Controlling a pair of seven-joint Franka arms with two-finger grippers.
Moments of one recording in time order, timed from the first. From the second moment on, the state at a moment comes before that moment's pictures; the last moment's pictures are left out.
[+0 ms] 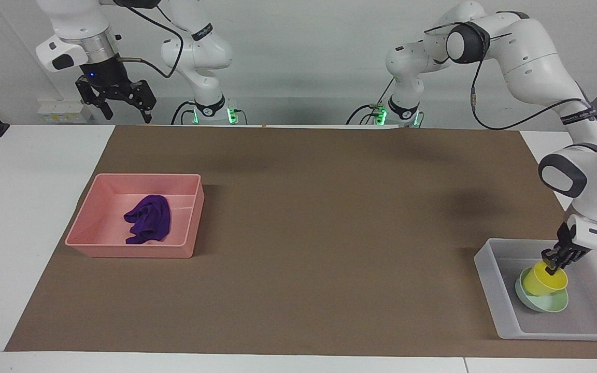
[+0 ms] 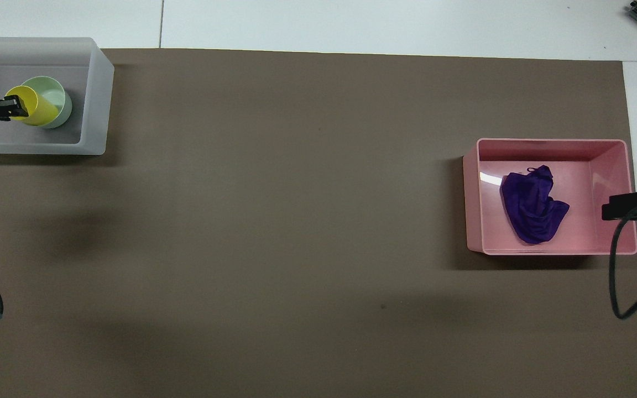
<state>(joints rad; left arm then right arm) 0.16 0.58 0.09 -1.48 -0.10 2.36 0.11 0.01 -0.18 -0.06 -1.72 -0.03 1.57 0.06</state>
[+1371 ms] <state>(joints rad) -0.14 -0.02 0.07 -1.73 -0.09 1.75 0.28 0.01 -0.18 -0.06 -1.72 -0.03 1.57 0.06</state>
